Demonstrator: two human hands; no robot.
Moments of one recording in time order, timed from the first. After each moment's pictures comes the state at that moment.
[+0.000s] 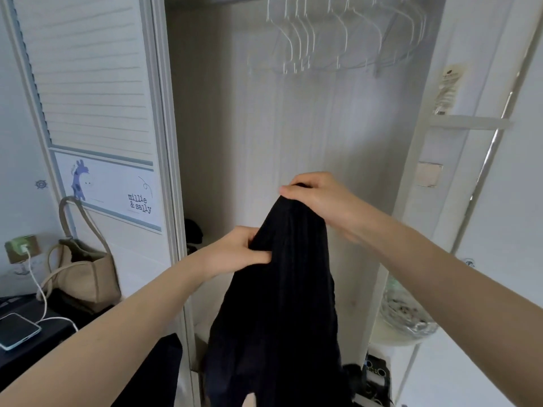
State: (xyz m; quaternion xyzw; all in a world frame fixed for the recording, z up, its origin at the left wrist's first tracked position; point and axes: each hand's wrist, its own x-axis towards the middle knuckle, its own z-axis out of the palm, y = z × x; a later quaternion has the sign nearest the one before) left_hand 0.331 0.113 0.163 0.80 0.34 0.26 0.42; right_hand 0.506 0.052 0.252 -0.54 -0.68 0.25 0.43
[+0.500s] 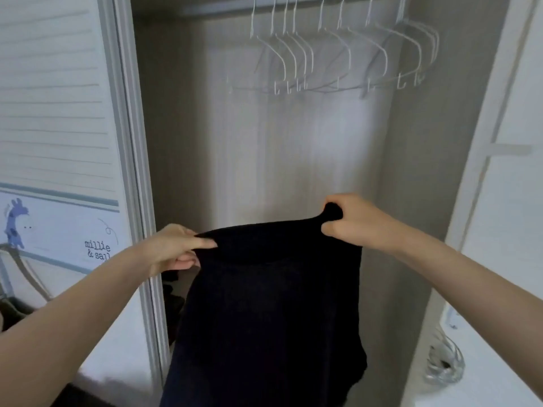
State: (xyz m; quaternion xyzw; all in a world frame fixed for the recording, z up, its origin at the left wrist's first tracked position) left_hand 0.256 0.273 0.212 0.67 0.47 0.28 0.50; right_hand 0.542 0.144 0.274 -0.67 -0.68 0.04 0.28
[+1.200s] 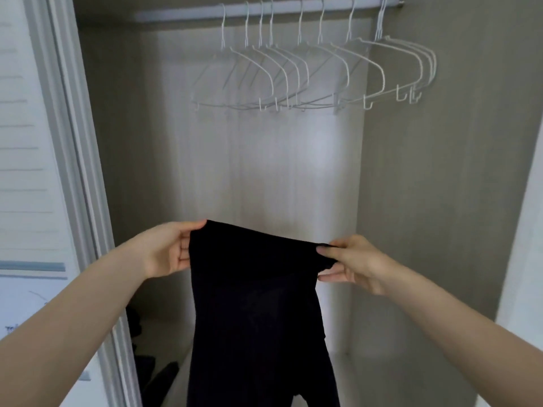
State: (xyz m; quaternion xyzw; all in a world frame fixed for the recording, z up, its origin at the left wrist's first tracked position) left_hand 0.266 0.399 0.263 0.58 0.35 0.30 0.68; right_hand 0.540 0.240 0.230 -0.64 -0.39 0.36 0.56
